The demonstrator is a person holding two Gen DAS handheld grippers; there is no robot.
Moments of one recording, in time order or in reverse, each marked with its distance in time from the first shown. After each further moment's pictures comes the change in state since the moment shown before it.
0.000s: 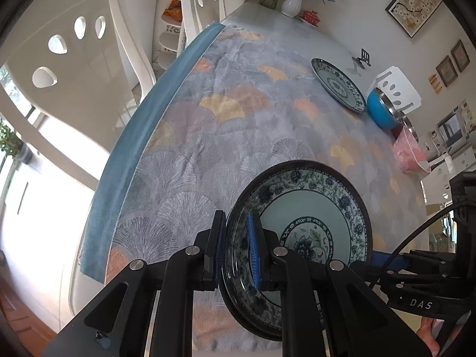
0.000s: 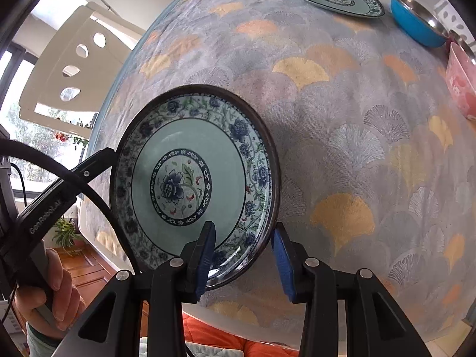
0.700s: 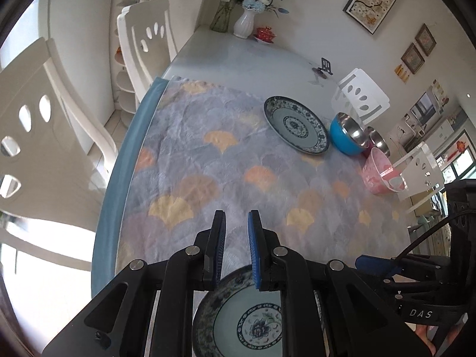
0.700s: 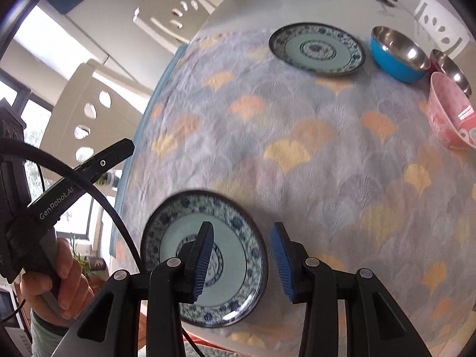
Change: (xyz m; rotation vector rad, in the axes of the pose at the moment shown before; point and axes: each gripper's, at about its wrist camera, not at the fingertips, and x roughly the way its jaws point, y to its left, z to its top) left arm -0.011 -0.053 0.103 0.182 -0.072 -0.117; right arm -0.069 -0.014 0.050 0.091 -0.180 0.042
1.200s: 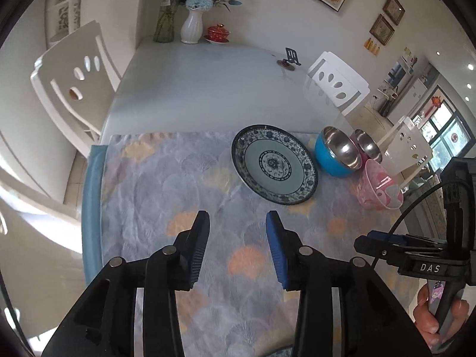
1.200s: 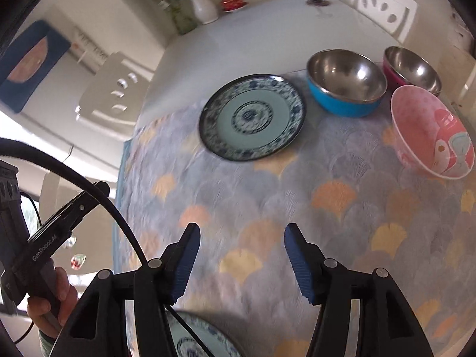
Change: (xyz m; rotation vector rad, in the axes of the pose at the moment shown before) left arm 0.081 -0.028 0.124 0.211 0.063 -0.120; right arm -0.007 -0.078 0.106 0.297 -0.161 -0.043
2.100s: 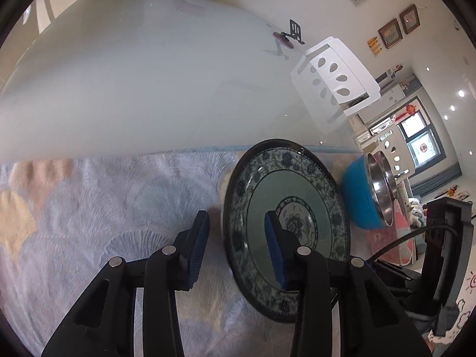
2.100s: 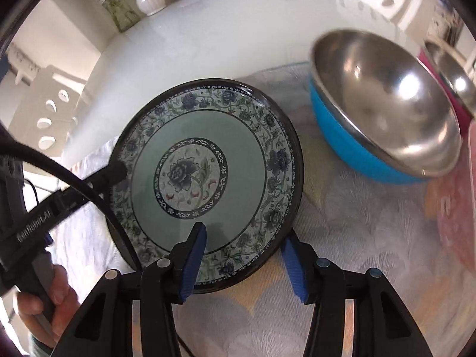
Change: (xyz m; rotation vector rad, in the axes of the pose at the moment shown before) left arm 0.186 0.028 0.066 -0.093 0.144 -0.236; right arm 0.135 -0.027 0.100 0.065 0.030 -0.176
